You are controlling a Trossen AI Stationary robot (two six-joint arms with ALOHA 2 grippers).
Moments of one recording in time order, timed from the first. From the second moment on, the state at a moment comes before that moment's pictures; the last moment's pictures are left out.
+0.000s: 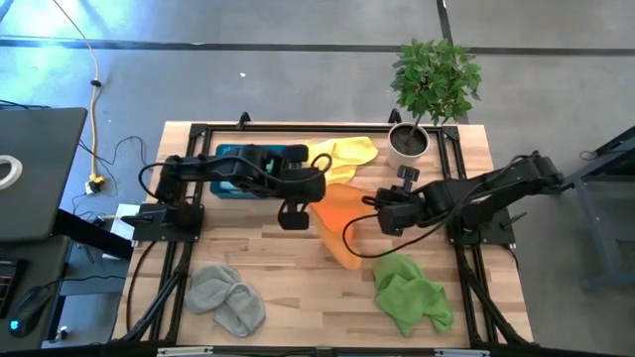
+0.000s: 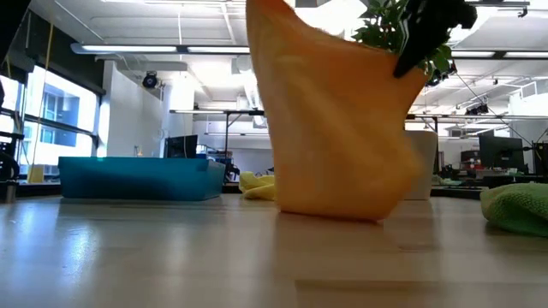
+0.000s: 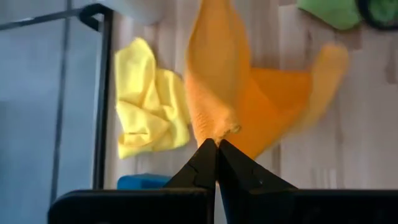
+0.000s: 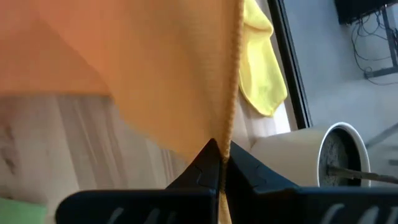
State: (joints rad) left arm -0.04 1.93 2.33 -1.54 -0.39 -0.02; right arm 0.27 1.38 1.22 -1.16 0.64 0.33
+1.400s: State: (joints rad) left arm 0.42 1.17 0.92 0.00 0.08 0.43; right arm 0.04 1.43 1.33 -0.90 1.05 -0.24
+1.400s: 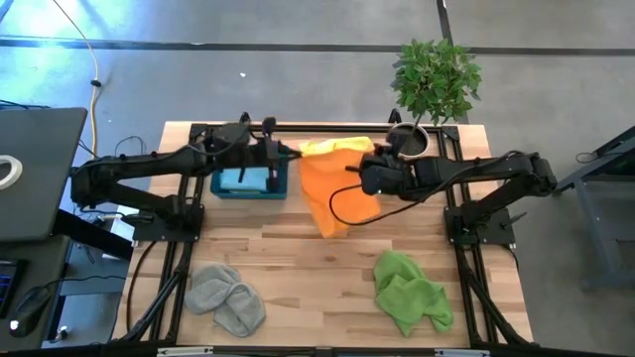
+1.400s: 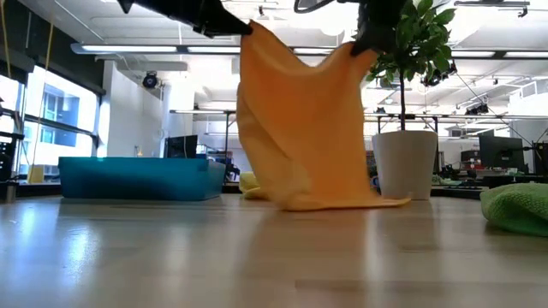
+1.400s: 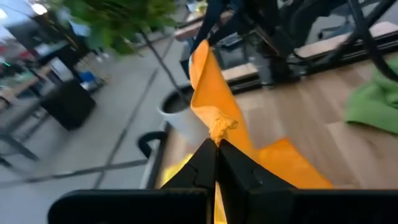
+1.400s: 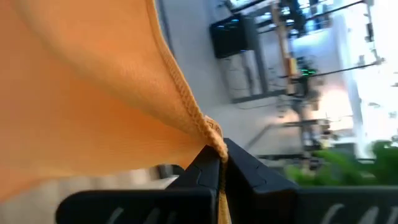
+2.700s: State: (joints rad) left arm 0.37 1.13 0.92 0.17 -0.11 0.95; right arm -0.01 1.43 1.41 -0.83 1.31 -0.61
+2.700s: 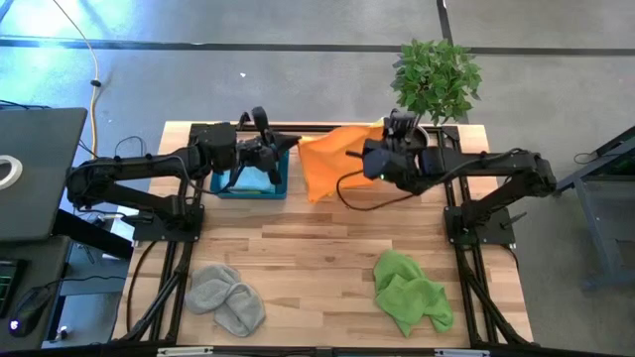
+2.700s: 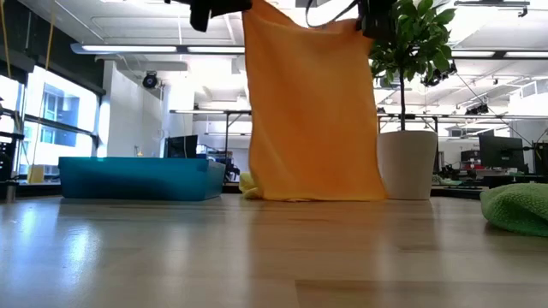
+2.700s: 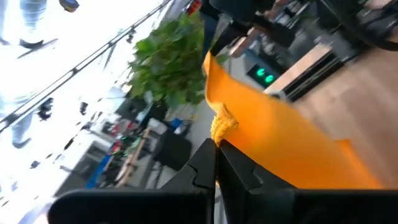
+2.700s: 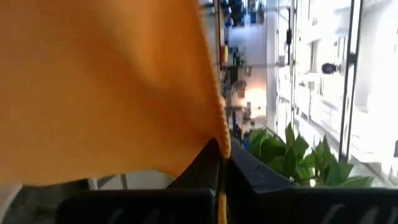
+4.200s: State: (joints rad) left arm -0.24 1.40 0.74 -0.08 0.28 -0.13; right arm 0.42 1.76 1.41 -1.02 -0.03 0.52
